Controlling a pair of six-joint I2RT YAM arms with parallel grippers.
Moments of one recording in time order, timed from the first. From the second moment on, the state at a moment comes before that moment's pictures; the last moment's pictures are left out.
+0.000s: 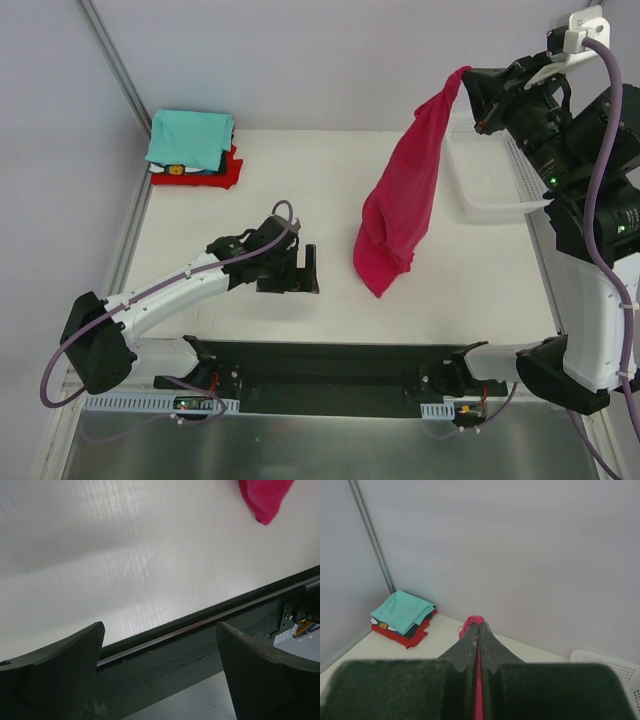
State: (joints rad) left arm -0.81 1.24 0.92 -0.70 0.10 -0.75; right arm 0.42 1.30 2.20 -0.70 -0.02 -0.01
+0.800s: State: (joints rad) left arm -0.81 1.24 0.92 -0.70 0.10 -0.75; right arm 0.42 1.06 2.00 -0.50 -0.31 0.22
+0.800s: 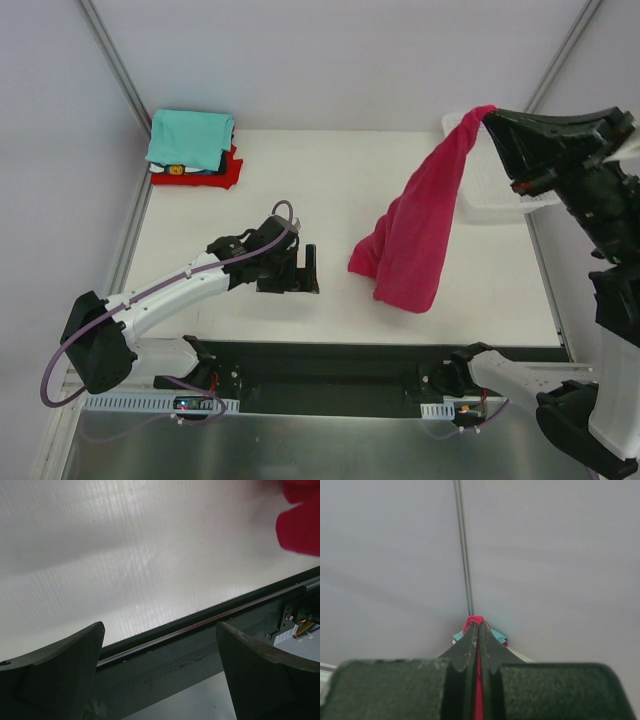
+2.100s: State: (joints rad) left arm -0.82 1.24 0.92 -0.70 0.07 -0.75; right arm 0.24 1.36 2.09 -0.56 -0.29 0.28
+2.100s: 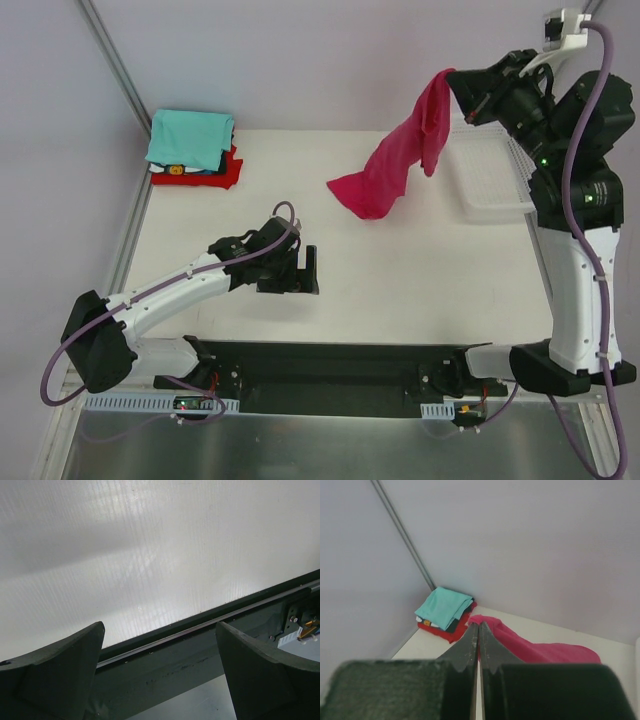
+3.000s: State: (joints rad) left arm -0.82 1.30 0.92 -0.70 0.07 -0.75; right arm 0.24 0.86 1.22 -0.61 -0.35 0.34
